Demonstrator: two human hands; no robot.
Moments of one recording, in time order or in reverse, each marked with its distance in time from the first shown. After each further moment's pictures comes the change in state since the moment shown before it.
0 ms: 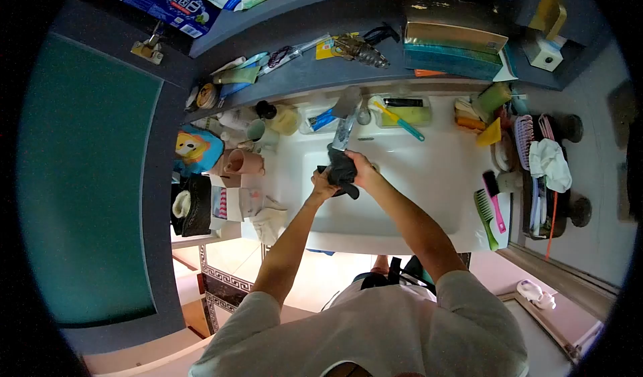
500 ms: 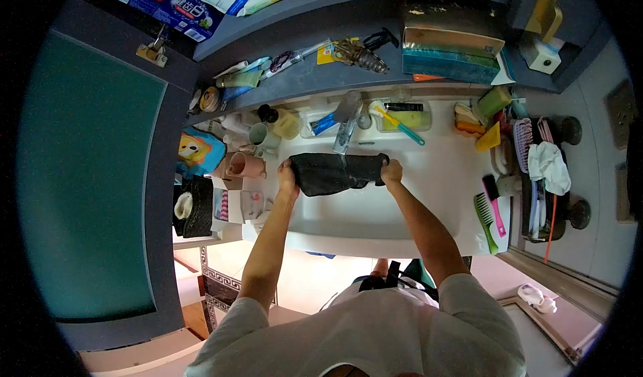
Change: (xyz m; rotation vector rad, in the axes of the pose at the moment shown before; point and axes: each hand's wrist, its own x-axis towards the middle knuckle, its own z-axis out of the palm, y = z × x) left_hand 0.003 0.003 -0.099 -1.400 0.314 -0.371; right_hand 0.011 -0.022 -0.108 -1.533 0.901 -0.715
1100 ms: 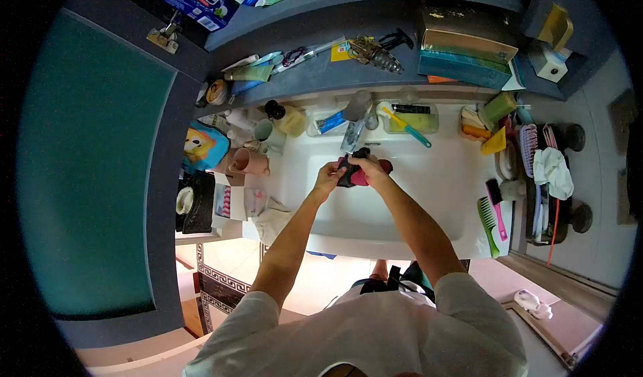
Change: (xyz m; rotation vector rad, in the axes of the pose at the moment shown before) left_hand -0.001 -0.081 0.028 0.469 -0.377 0.020; right_hand -0.013 -0.083 0.006 1.326 -0.693 0.270
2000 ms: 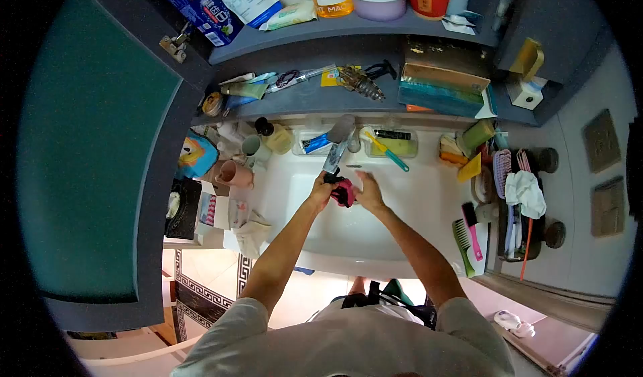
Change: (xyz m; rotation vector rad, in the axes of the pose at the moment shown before) left_hand 0.006 0.042 0.052 -0.378 -0.051 -0.069; right_hand -0.055 -0.037 -0.036 -1.255 0.109 -0.690
